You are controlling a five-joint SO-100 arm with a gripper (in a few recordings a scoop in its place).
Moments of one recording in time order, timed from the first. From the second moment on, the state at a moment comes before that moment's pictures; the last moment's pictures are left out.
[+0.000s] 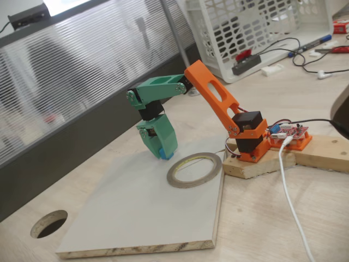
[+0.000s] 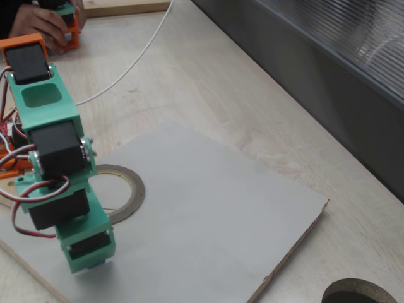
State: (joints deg) arm 30.3 60.0 63.4 93.4 94.6
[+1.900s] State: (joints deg) arm 14.6 115.0 129.9 71.5 94.6
